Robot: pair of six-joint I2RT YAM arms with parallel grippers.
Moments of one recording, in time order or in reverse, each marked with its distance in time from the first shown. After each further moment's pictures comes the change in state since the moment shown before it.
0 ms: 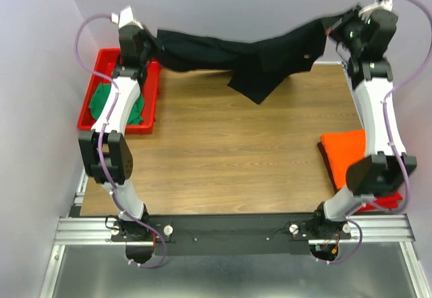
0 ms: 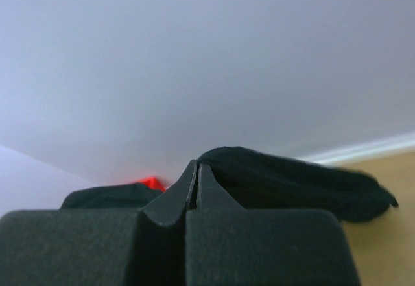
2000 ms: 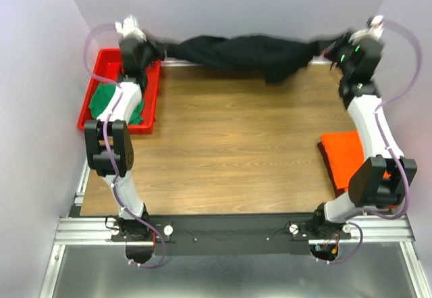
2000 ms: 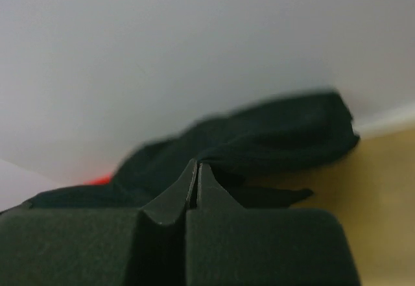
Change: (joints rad) left arm 0.047 0.057 -0.097 0.371 0.239 -0.132; right arm -0.013 -0.174 -0.406 0.288 0.050 -0.068
